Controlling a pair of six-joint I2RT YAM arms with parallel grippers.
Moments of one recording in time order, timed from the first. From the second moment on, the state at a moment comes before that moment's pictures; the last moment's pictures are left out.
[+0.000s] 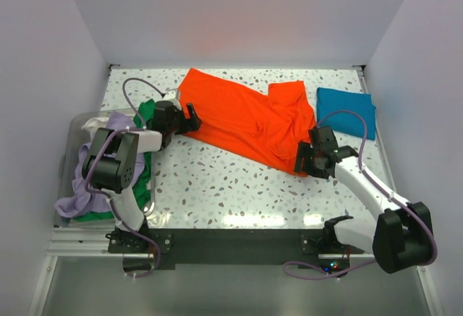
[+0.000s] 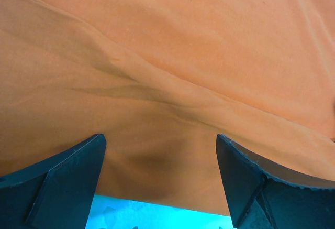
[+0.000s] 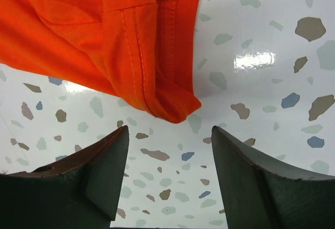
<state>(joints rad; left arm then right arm) -0.20 1.82 0.85 0.40 0.12 -0.41 0.27 1.14 0.70 -0.64 0.09 0.48</state>
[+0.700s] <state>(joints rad) -0.18 1.83 0.87 0.38 0.14 -0.41 0.27 1.38 0.71 -0.59 0.12 0.47</state>
